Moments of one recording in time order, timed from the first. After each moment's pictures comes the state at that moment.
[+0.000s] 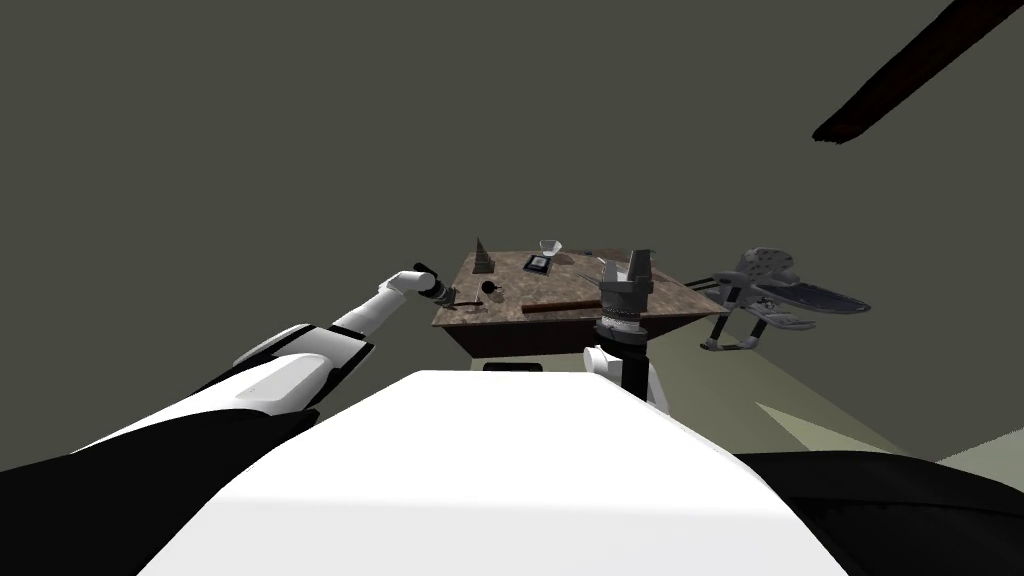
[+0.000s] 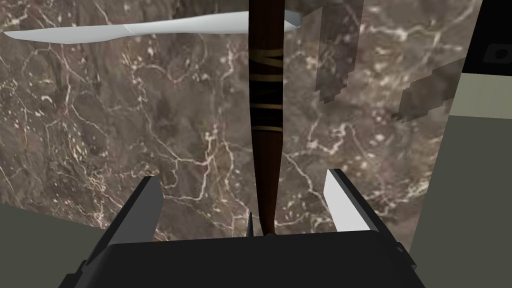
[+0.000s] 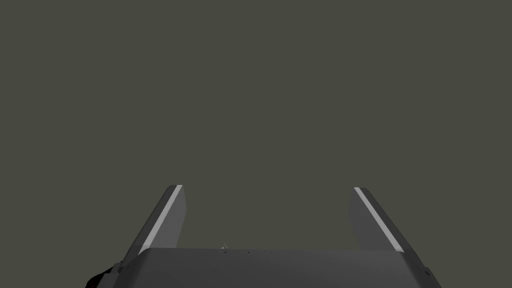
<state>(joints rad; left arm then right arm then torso) -0.56 0.88 -0.40 -1.29 1.07 1.22 0.24 0.49 -0.04 -0.03 -2.37 0.09 -0.52 0.07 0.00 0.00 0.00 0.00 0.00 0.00</state>
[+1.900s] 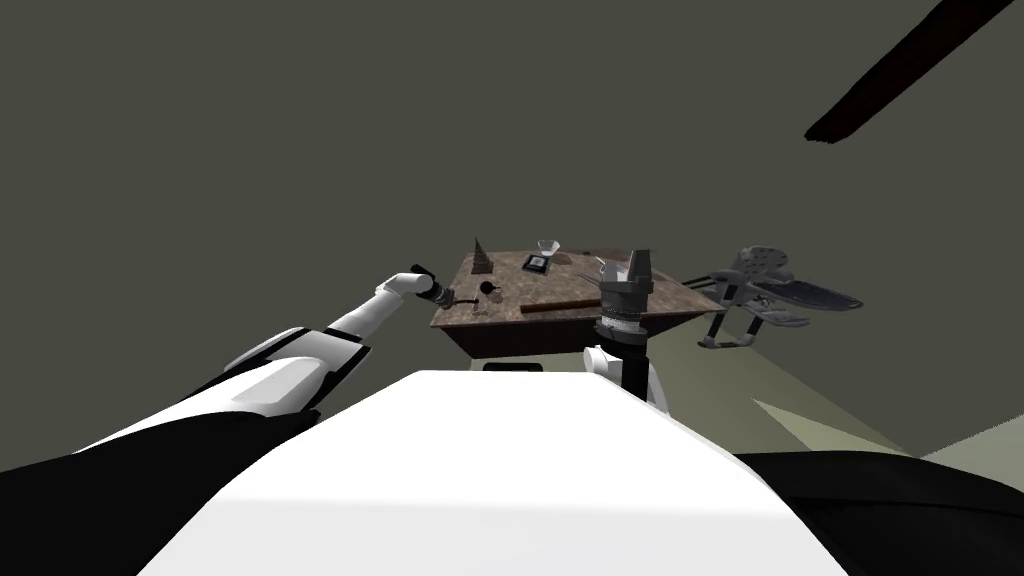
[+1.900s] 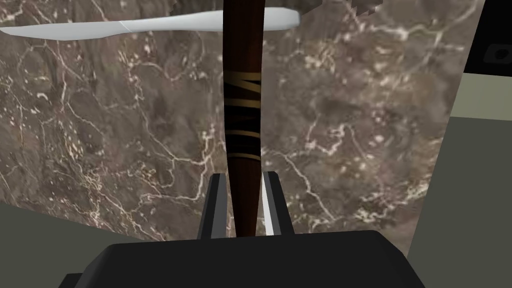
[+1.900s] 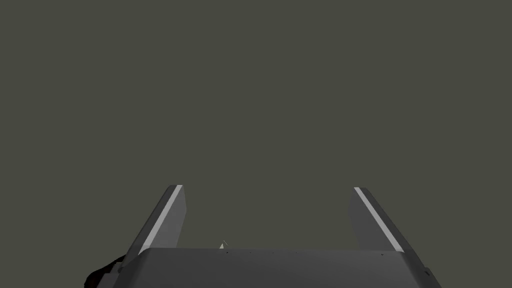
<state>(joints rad) -0.54 0.90 -0.39 -1.29 1.07 1.21 0.24 0.49 -0.04 -0.04 -2.37 0.09 -0.52 0.07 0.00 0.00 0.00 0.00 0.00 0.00</state>
